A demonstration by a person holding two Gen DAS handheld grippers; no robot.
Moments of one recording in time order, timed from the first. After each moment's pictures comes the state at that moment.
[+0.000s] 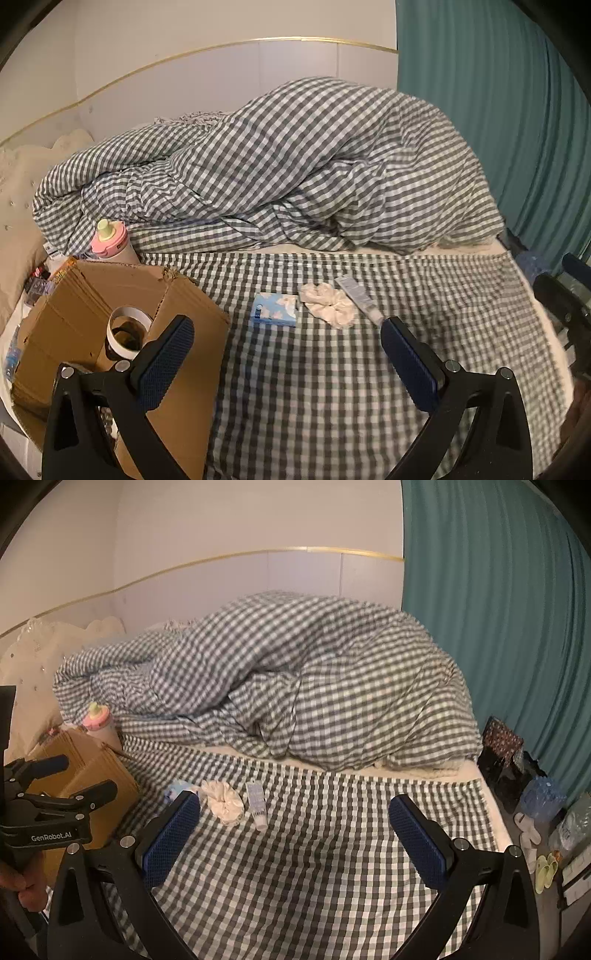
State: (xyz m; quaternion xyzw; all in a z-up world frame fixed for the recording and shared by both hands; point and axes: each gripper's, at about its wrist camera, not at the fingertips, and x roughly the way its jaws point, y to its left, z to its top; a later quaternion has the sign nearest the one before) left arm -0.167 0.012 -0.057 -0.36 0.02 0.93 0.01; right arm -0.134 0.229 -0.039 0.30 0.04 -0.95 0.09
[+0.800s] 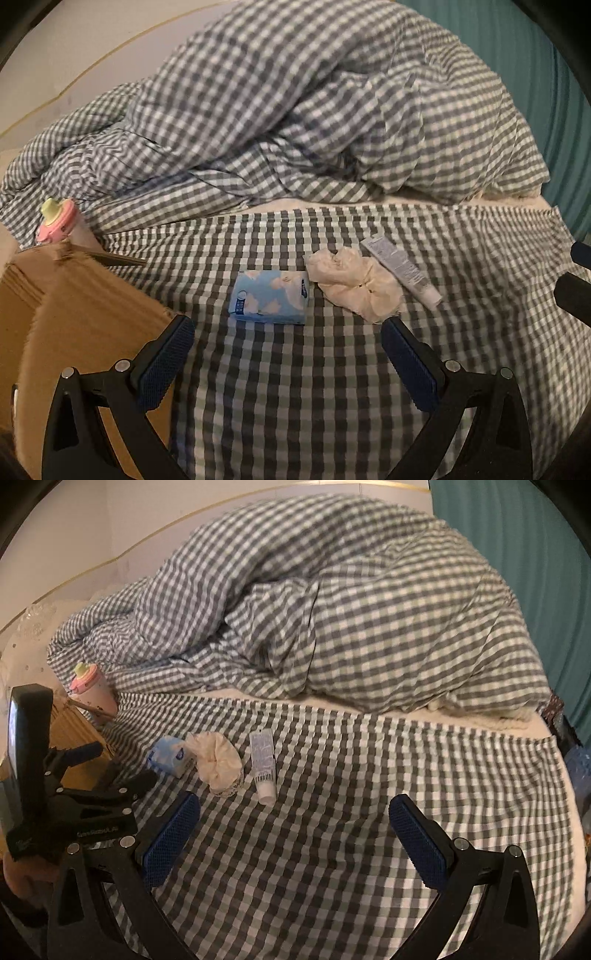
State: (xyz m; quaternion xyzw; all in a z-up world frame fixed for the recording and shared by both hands) left arm -0.260 0.025 -0.174 -0.42 0.06 0.91 0.01; right arm -0.223 0.226 -0.145 0.40 0.01 -0.91 0.14
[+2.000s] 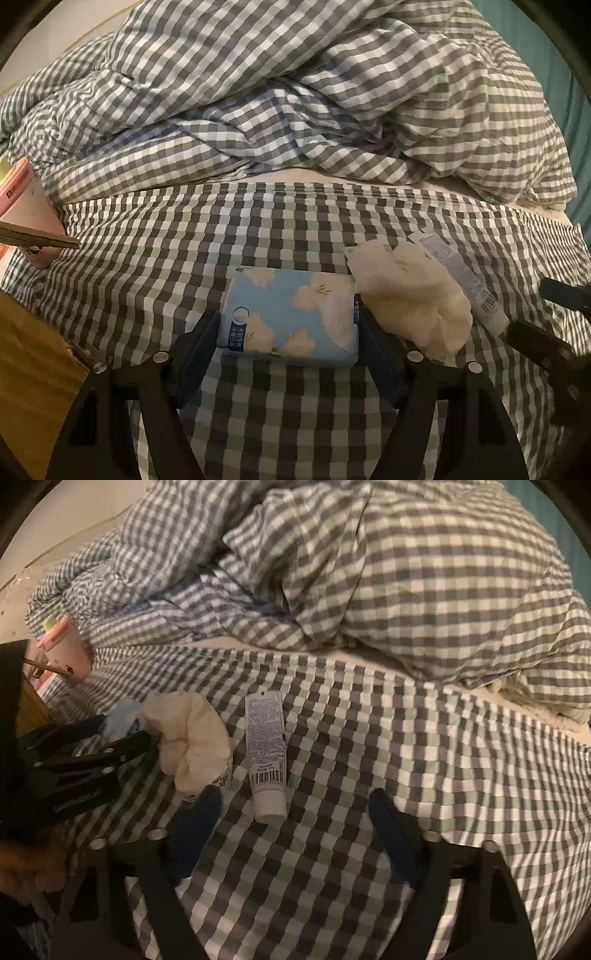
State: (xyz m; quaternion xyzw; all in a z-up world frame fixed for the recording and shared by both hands) left arm -0.315 -0.001 -0.234 -0.44 0.01 0.90 0.02; right arm -0.290 0.178 -0.226 0.45 0.05 -0.88 0.15
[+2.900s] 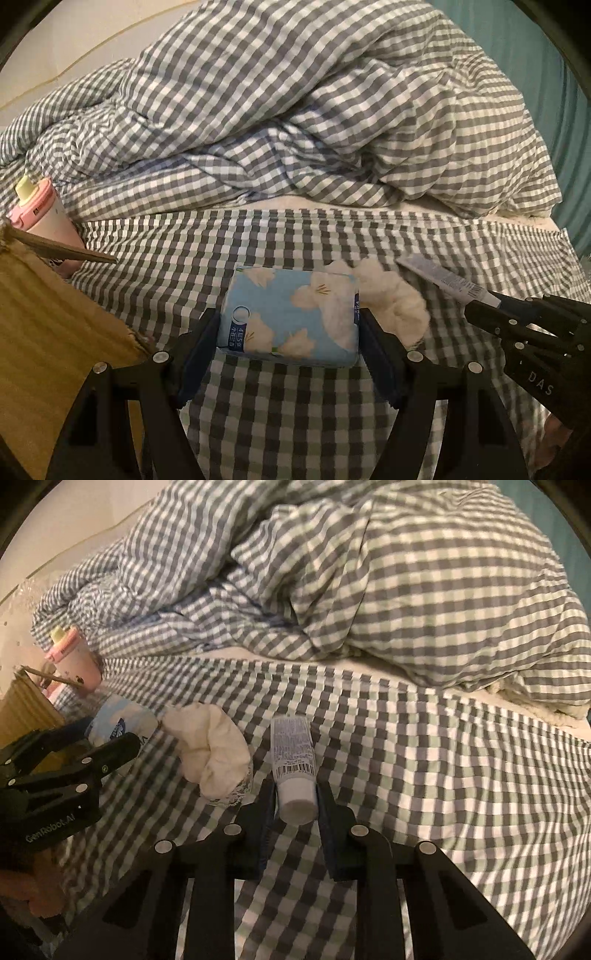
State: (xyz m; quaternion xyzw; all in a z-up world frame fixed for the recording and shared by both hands) left arm -0.284 0.012 -0.193 -0.41 0.01 0.91 0.02; right arm -0.273 0.178 -0.202 0.44 0.03 -0.89 0.15
